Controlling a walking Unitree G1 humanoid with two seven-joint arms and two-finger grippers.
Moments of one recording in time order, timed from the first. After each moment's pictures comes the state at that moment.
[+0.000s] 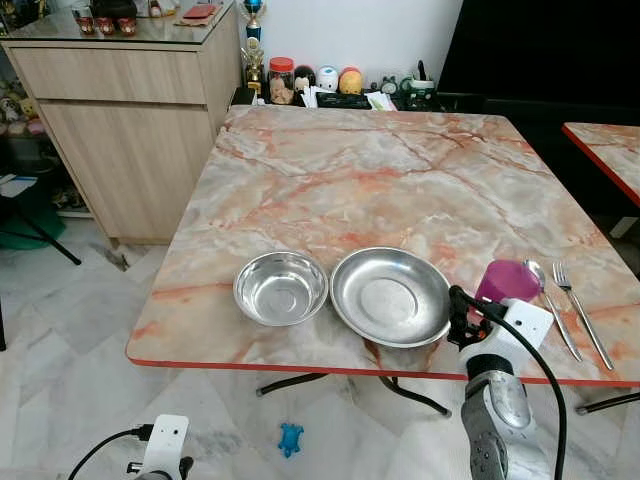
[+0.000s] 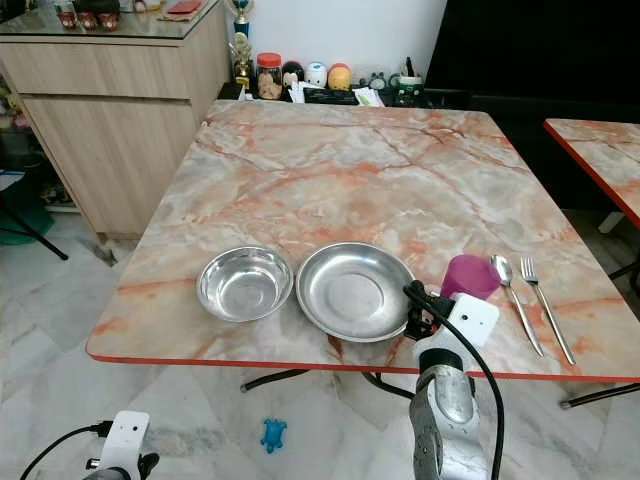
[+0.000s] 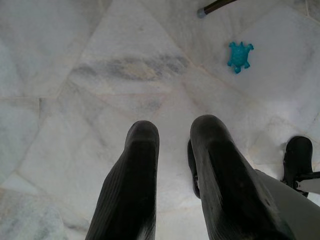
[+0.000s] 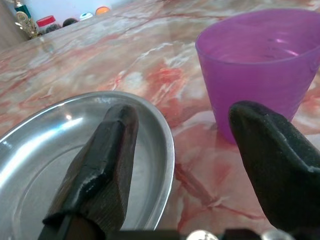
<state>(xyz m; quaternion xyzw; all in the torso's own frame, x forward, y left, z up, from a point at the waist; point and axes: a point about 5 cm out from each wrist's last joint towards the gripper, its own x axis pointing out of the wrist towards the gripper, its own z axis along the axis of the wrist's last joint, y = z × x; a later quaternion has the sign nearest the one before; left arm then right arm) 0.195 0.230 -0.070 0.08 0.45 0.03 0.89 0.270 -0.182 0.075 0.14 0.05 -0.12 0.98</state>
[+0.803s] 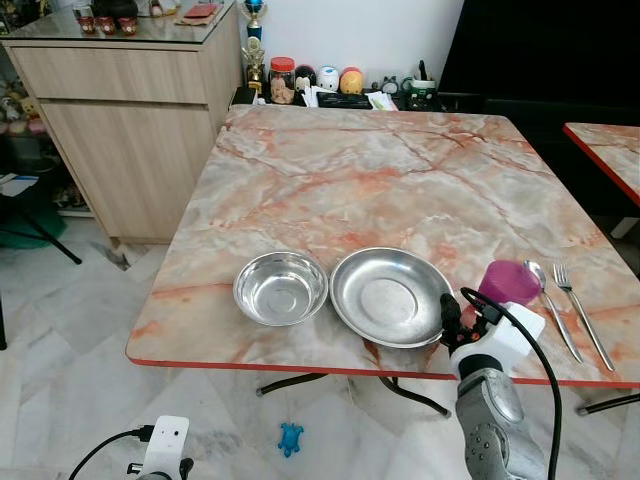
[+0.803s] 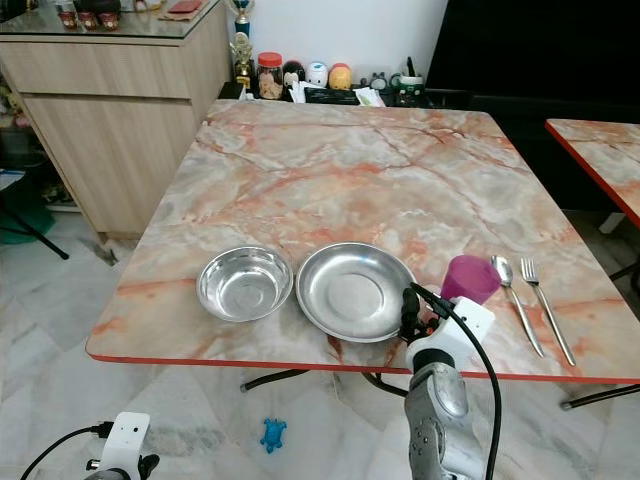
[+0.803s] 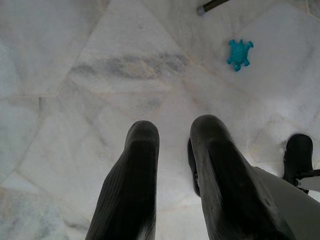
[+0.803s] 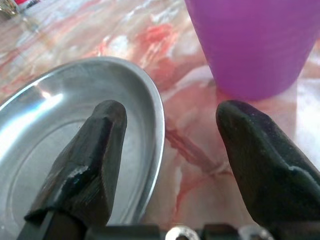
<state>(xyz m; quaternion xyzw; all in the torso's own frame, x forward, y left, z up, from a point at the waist) 0.193 0.230 -0.071 0.08 0.45 0.03 0.89 0.275 -0.176 0.060 0.22 0.11 -0.12 0.96</state>
